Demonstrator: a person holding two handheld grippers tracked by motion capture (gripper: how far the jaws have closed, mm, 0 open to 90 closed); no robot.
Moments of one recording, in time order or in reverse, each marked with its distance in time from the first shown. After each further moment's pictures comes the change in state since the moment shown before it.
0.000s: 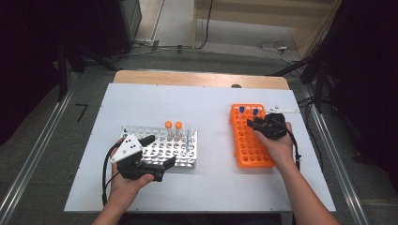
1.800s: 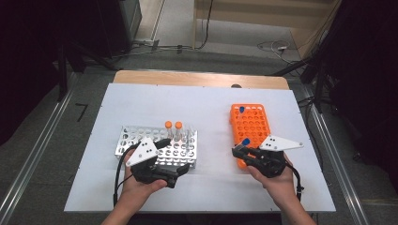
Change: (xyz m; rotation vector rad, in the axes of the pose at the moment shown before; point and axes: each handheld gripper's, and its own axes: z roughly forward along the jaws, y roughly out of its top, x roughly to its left) left arm -0.029 0.006 0.019 0.017 -0.102 0.059; right arm 0.098 -0.038 -0.089 -0.116 0.338 -0.196
